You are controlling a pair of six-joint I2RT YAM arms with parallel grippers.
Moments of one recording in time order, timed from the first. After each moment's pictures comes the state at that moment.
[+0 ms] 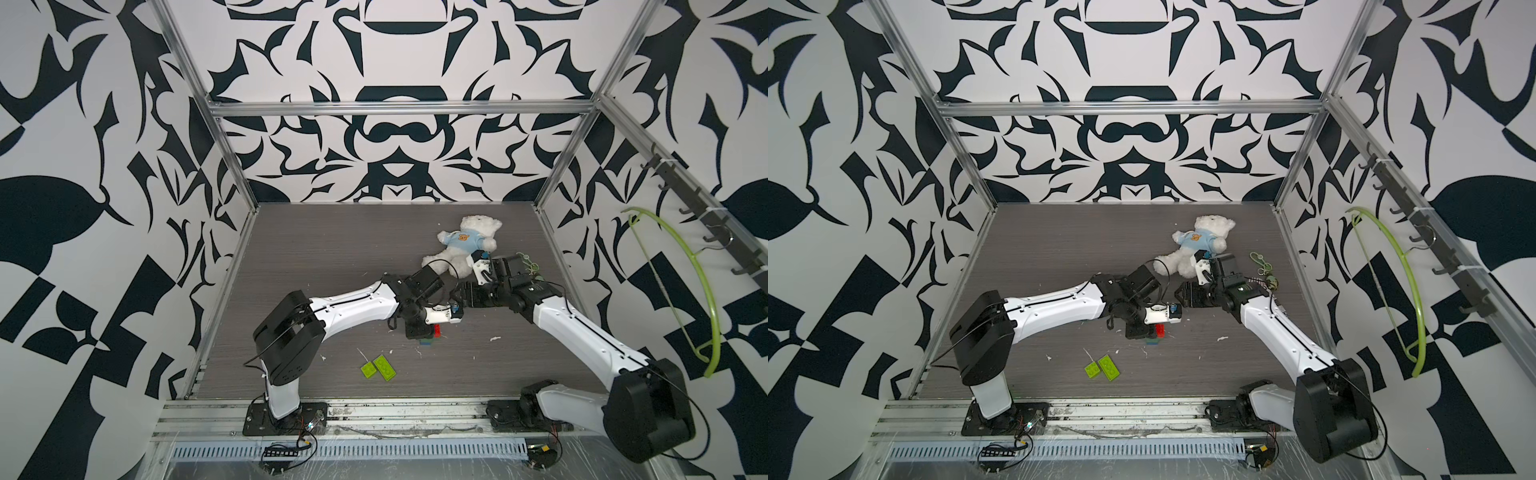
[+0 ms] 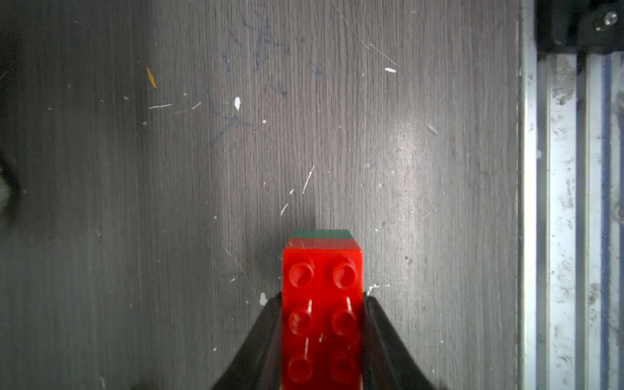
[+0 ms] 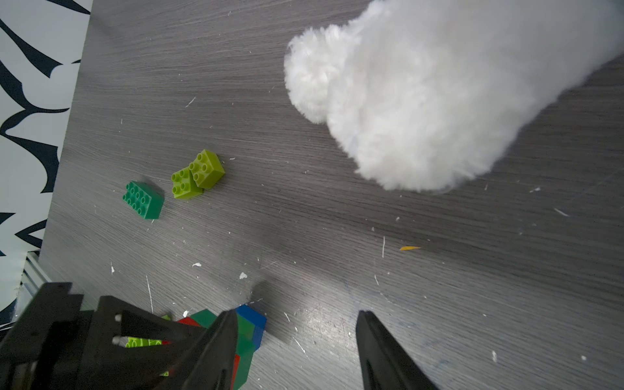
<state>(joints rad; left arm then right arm) -1.01 1.82 1.31 -0.68 0.26 0.55 0.28 1.21 0.76 -0.47 -0.40 0.29</state>
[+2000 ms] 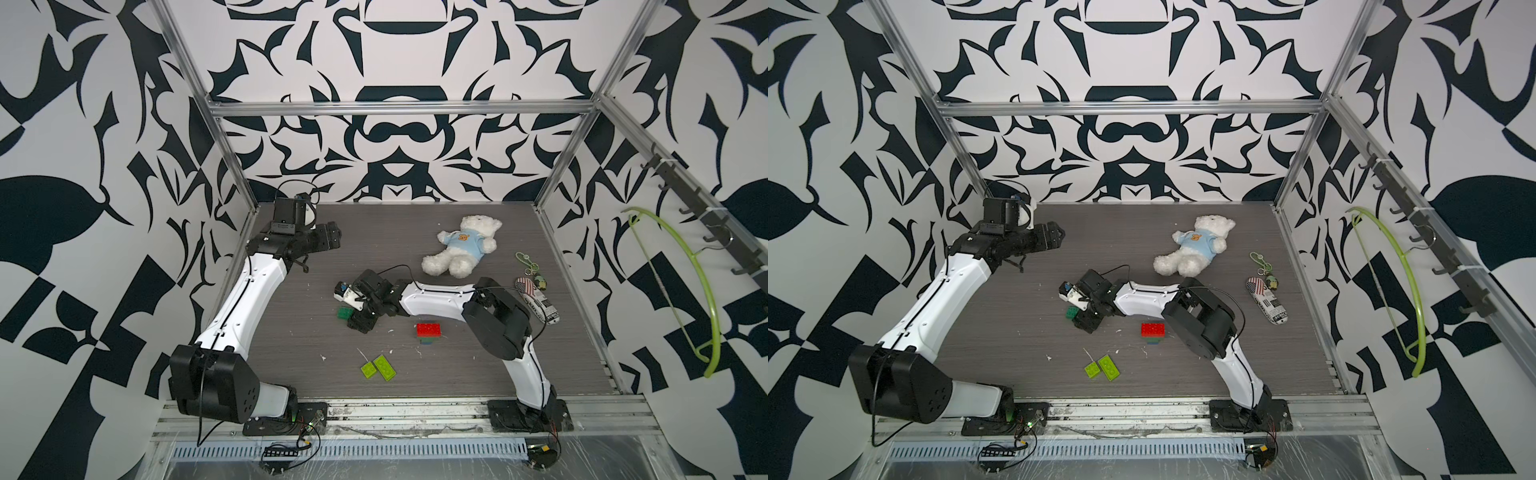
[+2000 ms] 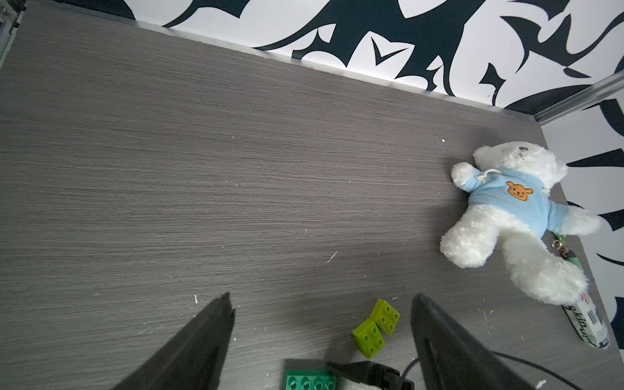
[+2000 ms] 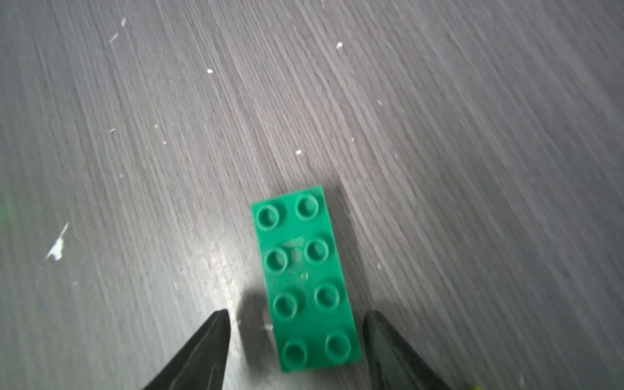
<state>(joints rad) -0.19 1.40 1.32 -0.65 0.16 -0.29 0.98 2.15 1.49 -0.30 -0.21 -0.09</state>
